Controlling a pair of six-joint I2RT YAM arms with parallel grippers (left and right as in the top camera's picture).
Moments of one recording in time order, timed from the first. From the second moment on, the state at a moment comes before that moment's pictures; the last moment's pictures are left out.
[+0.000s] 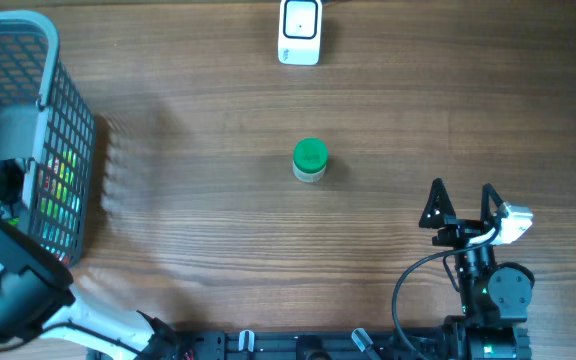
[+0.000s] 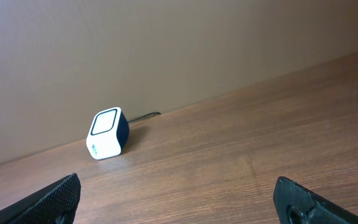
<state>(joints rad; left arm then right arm) 0.77 1.87 1.36 -0.83 0.05 -1.01 -0.02 0.02 0.01 0.00 -0.03 0.34</state>
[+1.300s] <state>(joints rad) -0.27 1.69 1.14 -0.83 -0.03 -0.99 -0.02 0.02 0.01 0.00 -0.03 0.34</state>
